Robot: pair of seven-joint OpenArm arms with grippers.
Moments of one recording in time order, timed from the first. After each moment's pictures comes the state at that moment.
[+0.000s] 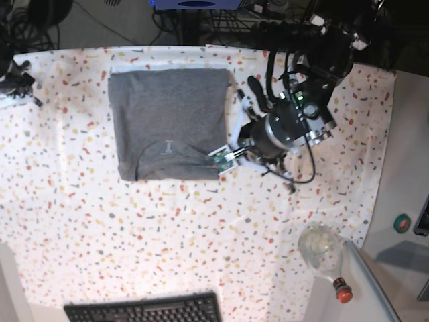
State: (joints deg) left arm 4.5 -15.3 20.3 112.4 5.7 -35.2 60.1; right arm -31.1 22.5 17.2 103.0 43.0 -19.2 -45.4
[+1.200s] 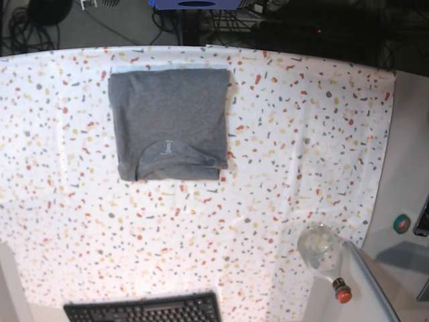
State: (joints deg) left arm 19.9 -8.8 9.6 15.4 5.5 -22.2 -15.0; right arm -26.8 17.1 -33.0 40.1 23.4 -18.2 -8.8
